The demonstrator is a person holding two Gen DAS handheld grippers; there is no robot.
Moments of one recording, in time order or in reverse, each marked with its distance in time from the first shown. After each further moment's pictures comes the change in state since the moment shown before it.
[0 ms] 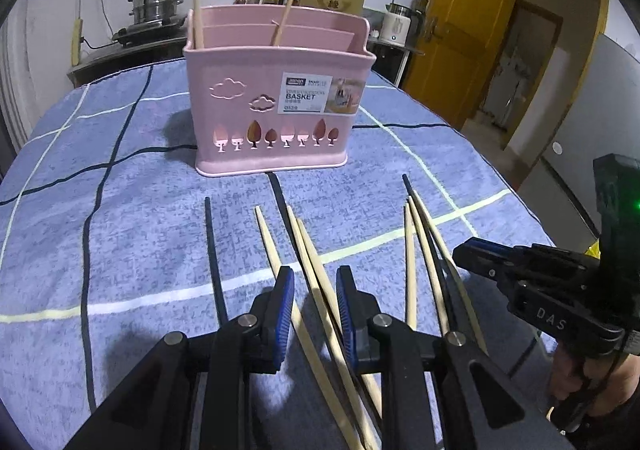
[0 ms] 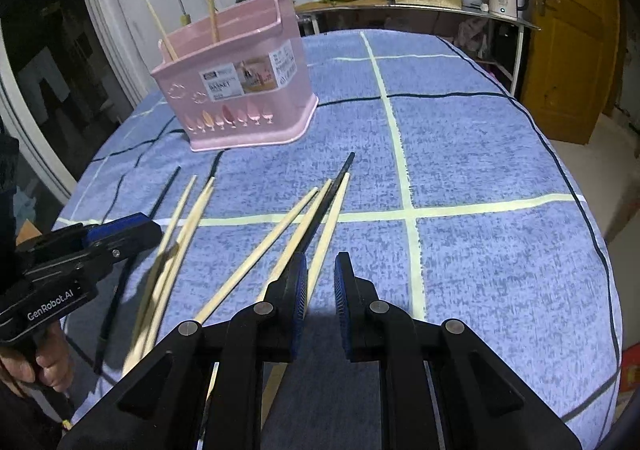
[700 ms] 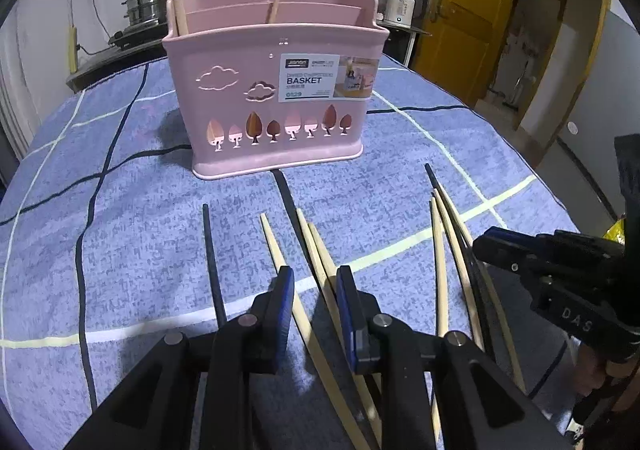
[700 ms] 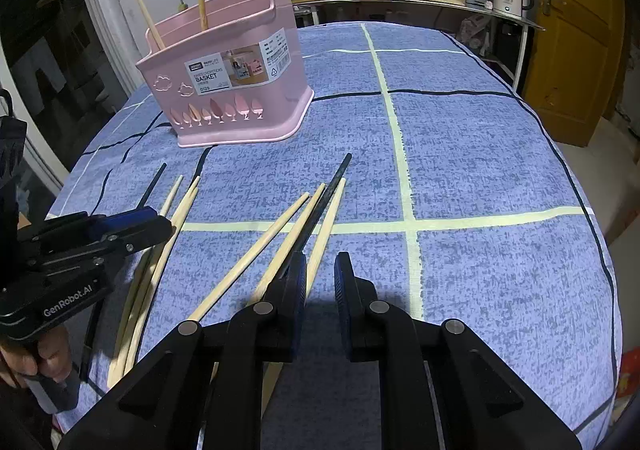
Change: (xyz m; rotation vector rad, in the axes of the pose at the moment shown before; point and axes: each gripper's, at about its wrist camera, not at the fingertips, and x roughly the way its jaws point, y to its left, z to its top) left arm 0.026 -0.002 0.010 0.057 0.047 0.071; right arm 0.010 -0.002 0.006 -0.016 0.017 -0.008
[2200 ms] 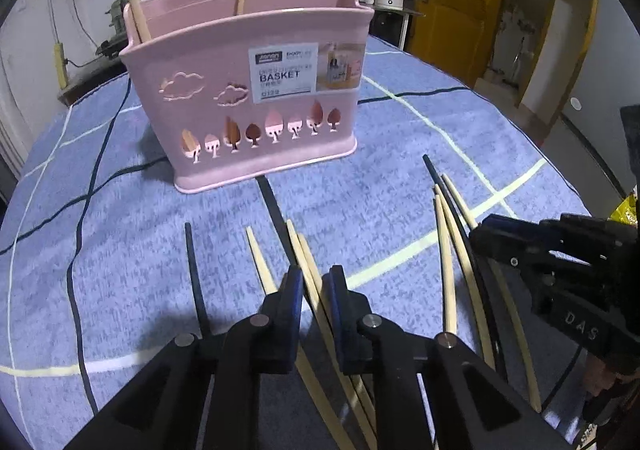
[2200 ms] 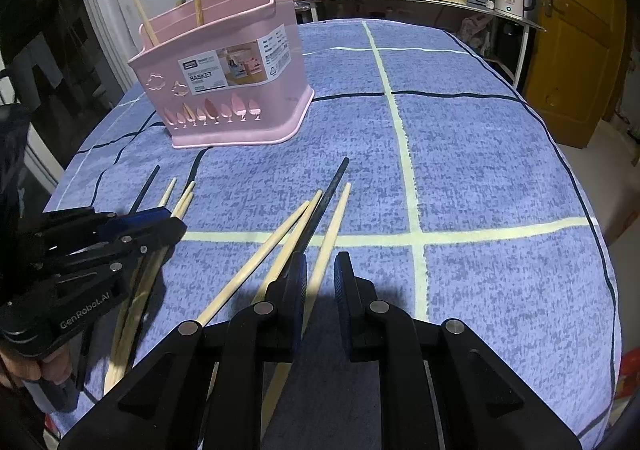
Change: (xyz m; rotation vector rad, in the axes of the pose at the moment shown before) left arm 0.018 -0.013 0.014 0.067 0.047 0.024; right arm 0.012 0.000 0.010 -0.015 0.016 -0.019
